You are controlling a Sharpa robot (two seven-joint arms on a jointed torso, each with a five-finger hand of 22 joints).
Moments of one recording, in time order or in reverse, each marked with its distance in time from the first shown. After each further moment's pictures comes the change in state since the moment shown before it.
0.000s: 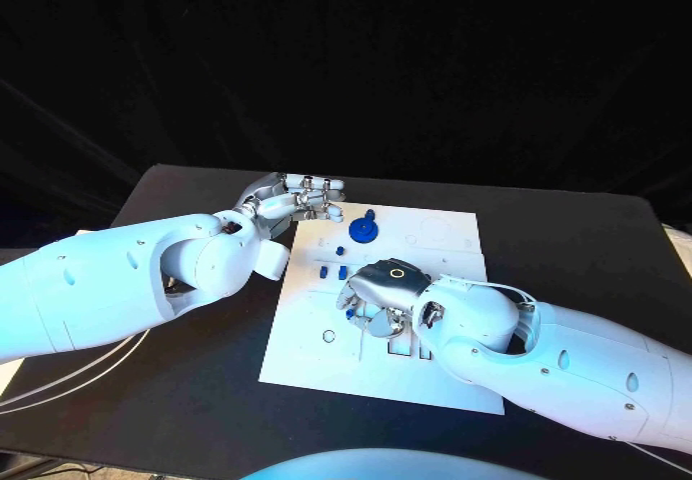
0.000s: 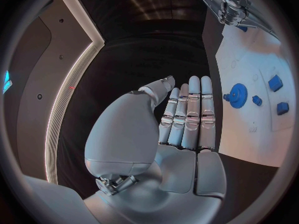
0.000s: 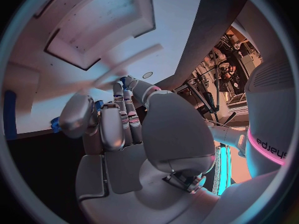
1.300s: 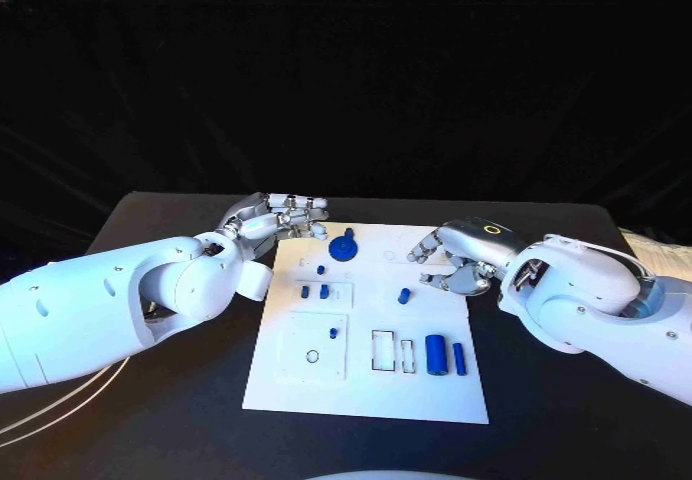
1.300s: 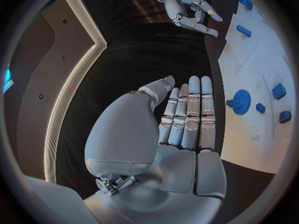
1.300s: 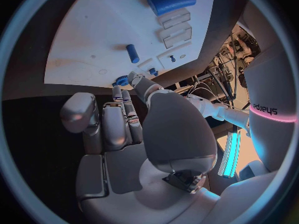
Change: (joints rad) left arm 0.000 -0.001 0.000 -0.006 -0.002 0.025 0.000; left_hand 0.000 0.000 -0.007 0.001 0.000 0.000 0.000 0.000 0.000 -0.003 0.004 0.005 -0.001 0.007 0.000 -0.011 -0.002 0.000 0.000 0.000 -0.004 -0.008; right arm 0.117 -0.340 0.053 0.086 0.133 -0.088 0.035; right_hand -0.003 -0.017 -0.089 -0.006 0.062 -0.014 -0.025 0.006 -0.012 -0.085 -0.018 0.060 0.001 0.000 -0.036 -0.030 -0.049 0.000 0.006 -0.025 -0.034 -0.045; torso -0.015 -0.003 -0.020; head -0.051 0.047
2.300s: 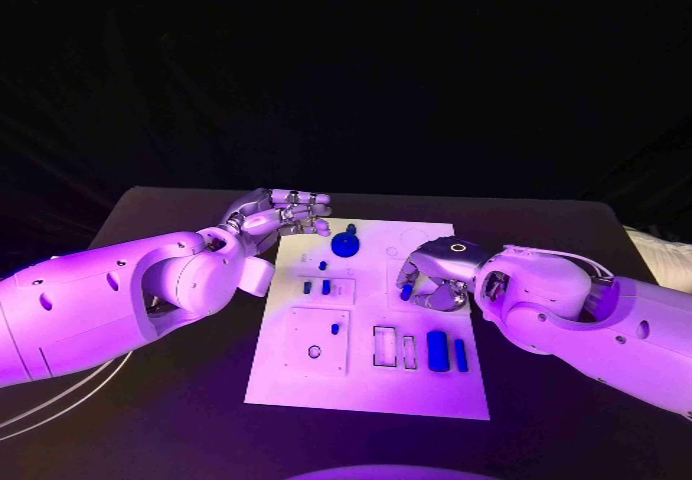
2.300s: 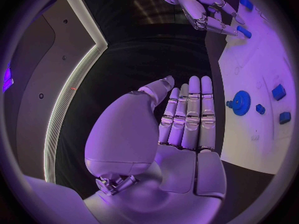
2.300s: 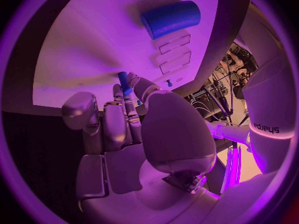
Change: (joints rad) left arm 0.000 0.003 0.000 -0.002 -0.002 0.011 0.000; left_hand -0.004 0.004 -0.007 0.002 0.000 0.000 0.000 0.000 0.000 0.000 0.000 0.000 0.000 0.000 0.000 -0.012 -0.003 0.000 0.004 0.004 -0.006 -0.009; right arm -0.032 0.104 -0.012 -0.065 -0.100 0.163 0.000; right_hand 0.027 0.020 -0.002 0.005 -0.005 0.043 -0.003 0.000 0.005 0.072 -0.003 0.019 0.000 0.000 0.000 -0.016 -0.021 0.000 0.000 0.000 -0.018 -0.020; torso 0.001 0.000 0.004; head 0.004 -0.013
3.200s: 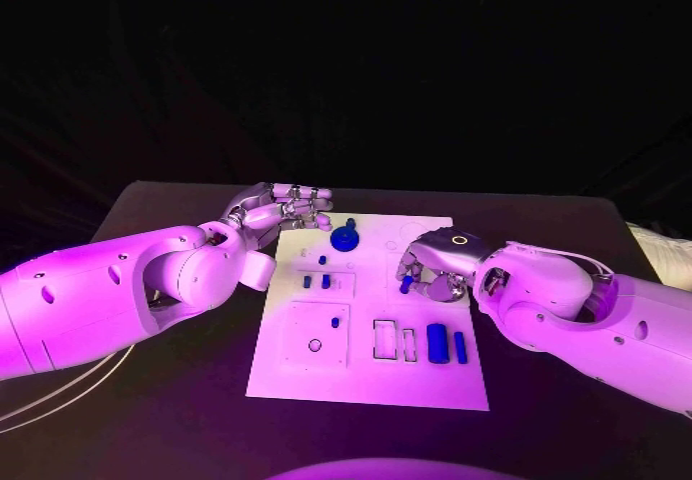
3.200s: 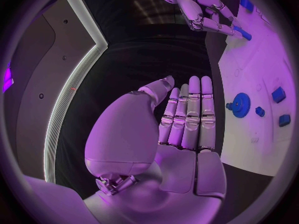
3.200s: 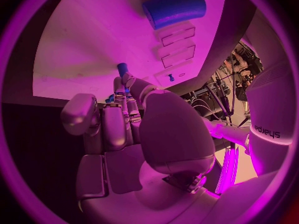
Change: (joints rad) left arm 0.000 0.000 0.000 0.000 0.000 0.002 -0.001; left_hand 0.000 0.000 0.000 0.000 0.000 0.000 0.000 0.004 0.000 -0.007 0.000 0.000 0.000 0.004 0.004 -0.004 0.000 0.000 0.000 0.000 0.000 -0.003; right arm -0.006 0.005 -0.002 0.010 -0.035 -0.083 -0.026; right_hand 0.051 0.060 0.087 -0.021 -0.087 0.125 -0.009 0.039 0.016 0.195 -0.028 0.027 0.024 0.000 -0.004 0.024 0.033 0.000 0.020 -0.013 0.019 0.038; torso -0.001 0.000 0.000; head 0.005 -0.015
